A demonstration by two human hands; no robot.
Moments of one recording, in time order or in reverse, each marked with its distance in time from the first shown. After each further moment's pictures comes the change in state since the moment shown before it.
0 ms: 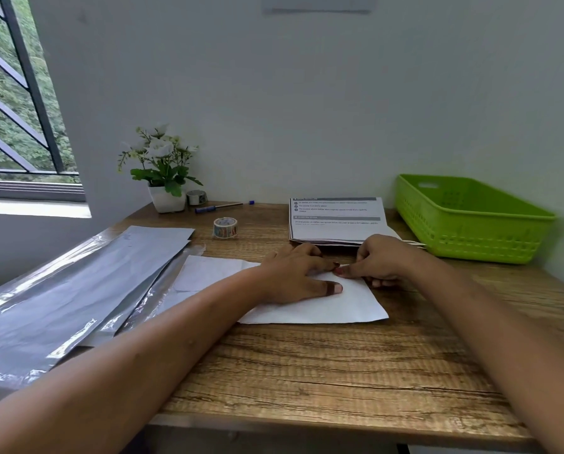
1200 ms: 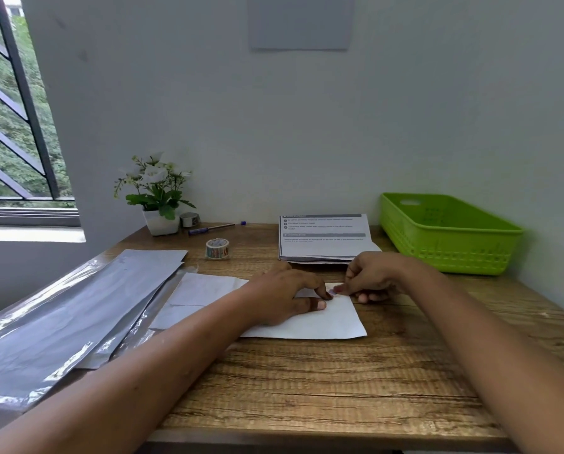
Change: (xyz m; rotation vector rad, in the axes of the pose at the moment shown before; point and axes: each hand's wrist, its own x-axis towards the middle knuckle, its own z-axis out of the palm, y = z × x) left_hand -0.010 0.003 -0.003 0.013 0.030 0.065; right_hand 0.005 0.013 -0.010 0.228 -0.179 0.038
